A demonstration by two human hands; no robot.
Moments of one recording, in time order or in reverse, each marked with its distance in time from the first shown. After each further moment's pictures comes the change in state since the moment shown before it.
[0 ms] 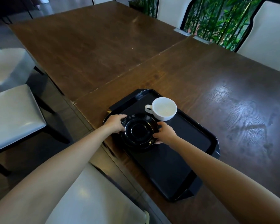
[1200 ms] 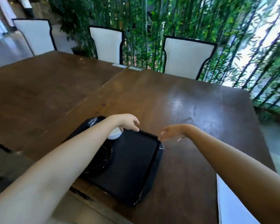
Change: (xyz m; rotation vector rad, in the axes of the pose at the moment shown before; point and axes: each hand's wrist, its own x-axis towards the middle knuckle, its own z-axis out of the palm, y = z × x) left_hand -0.049 0.245 0.041 0.614 -0.340 0.480; right_hand -0.131 0.036 -0.200 -0.516 -0.018 0.117
